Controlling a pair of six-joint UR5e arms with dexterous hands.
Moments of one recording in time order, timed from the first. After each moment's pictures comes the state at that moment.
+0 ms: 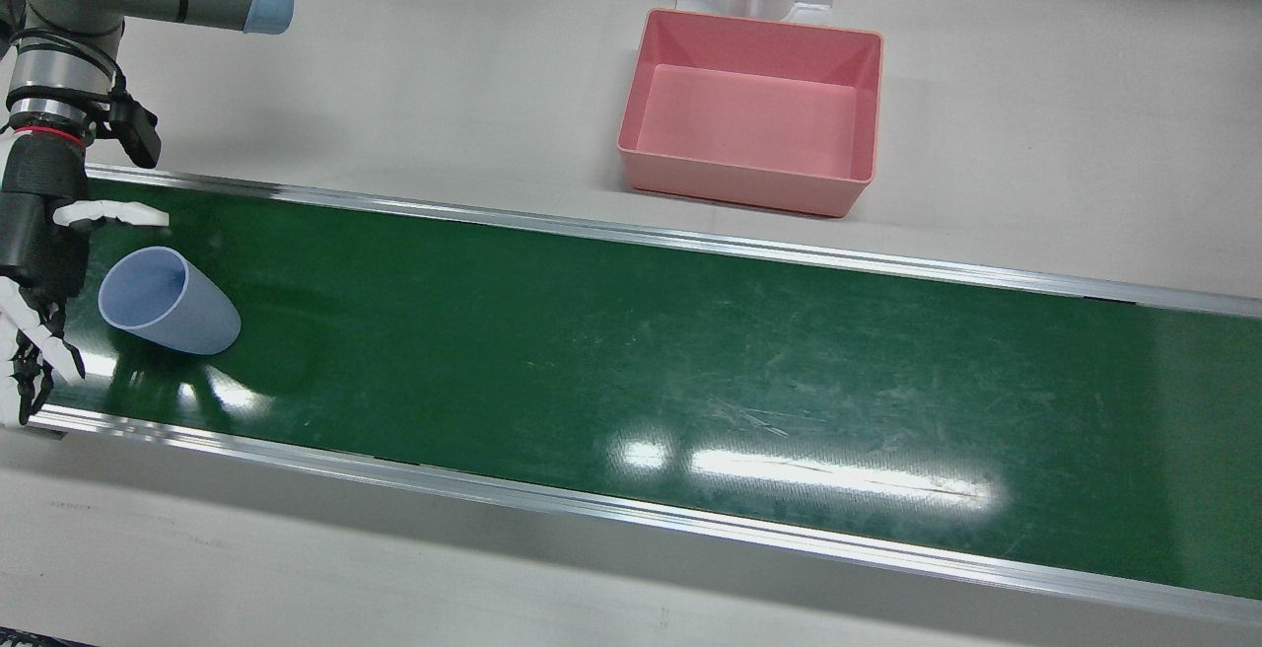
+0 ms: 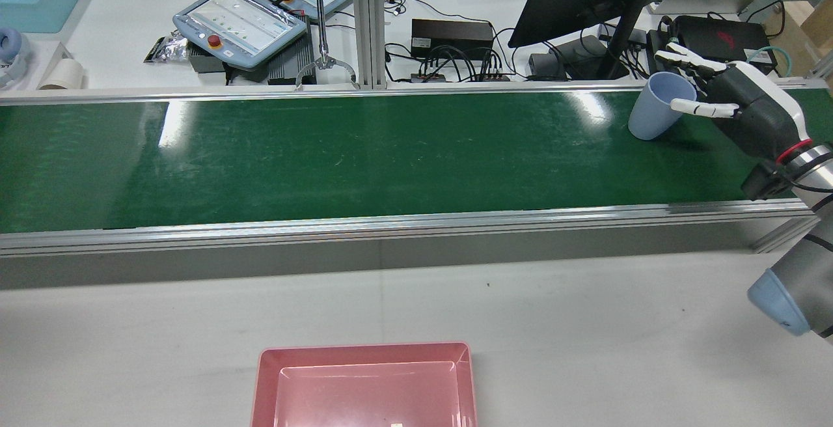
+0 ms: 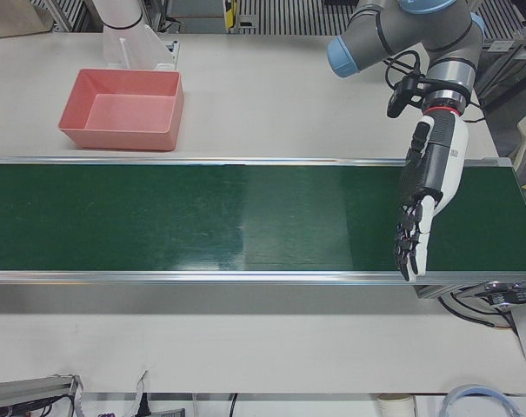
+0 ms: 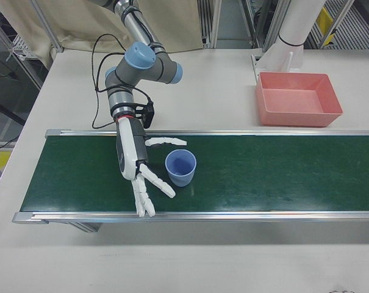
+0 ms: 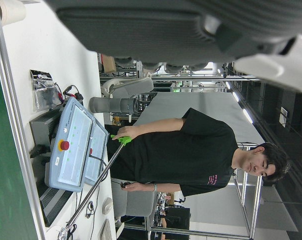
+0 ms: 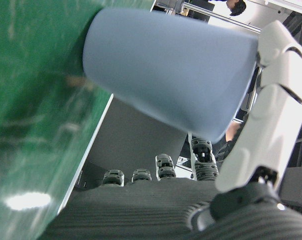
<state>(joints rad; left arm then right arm) -1.45 -1.68 -1.81 0.25 1.79 0.00 1.08 -1.52 1.74 -3.18 -1.30 -0.40</state>
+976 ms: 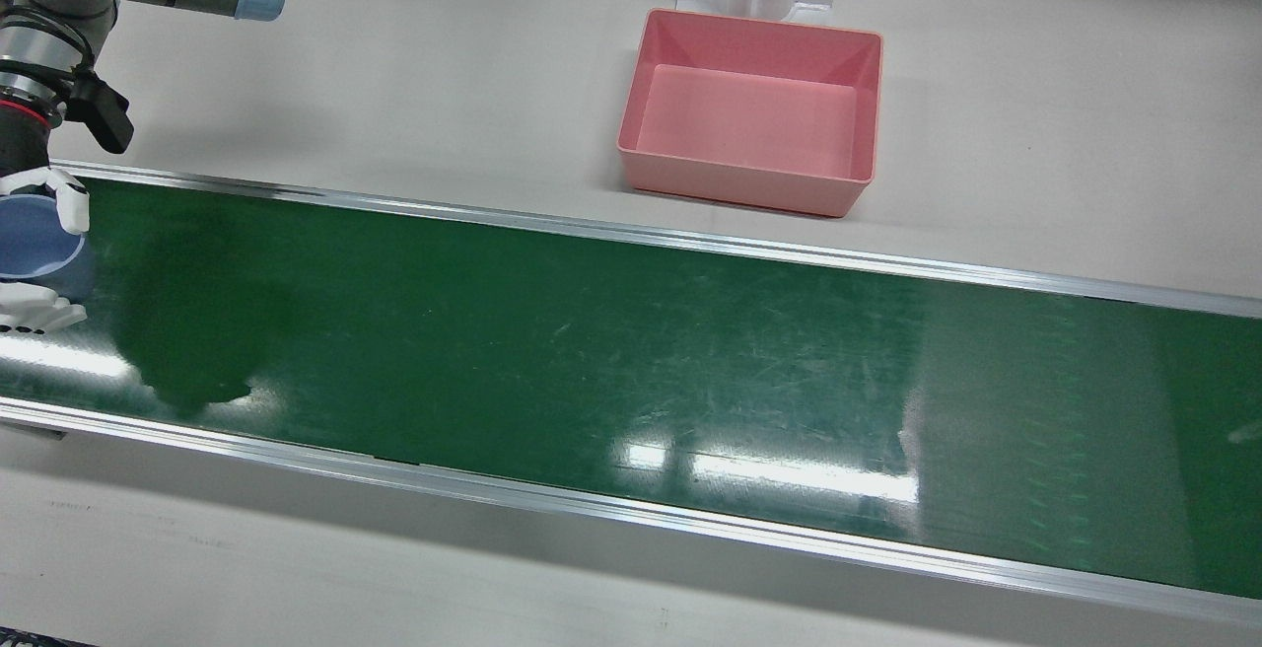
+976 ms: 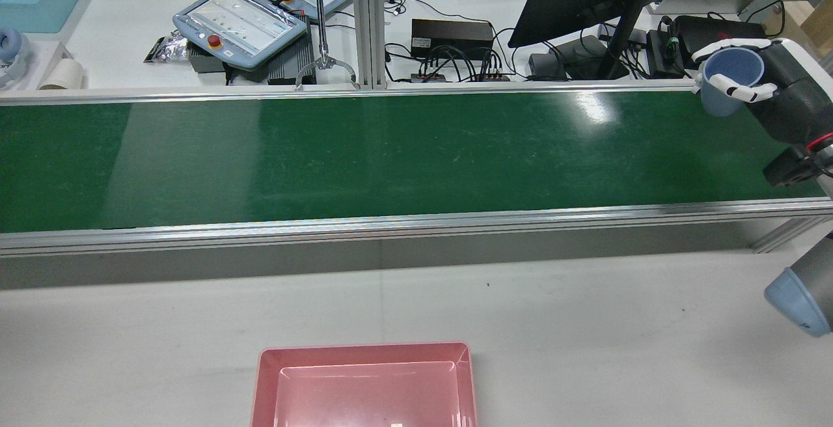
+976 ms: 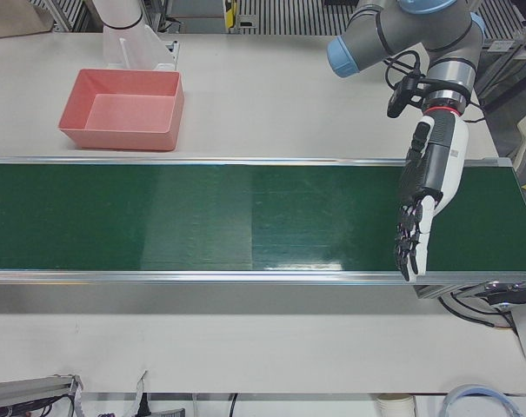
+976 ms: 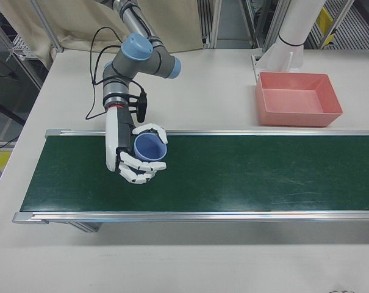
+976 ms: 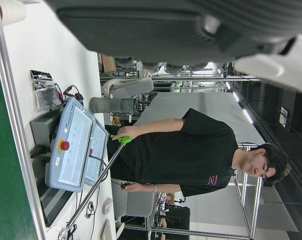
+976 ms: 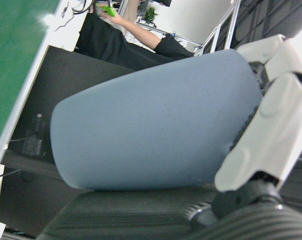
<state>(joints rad) -1.45 -1.68 -1.81 0.25 1.79 0.00 1.11 -1.55 1.81 -3.18 -1.19 -0.35</state>
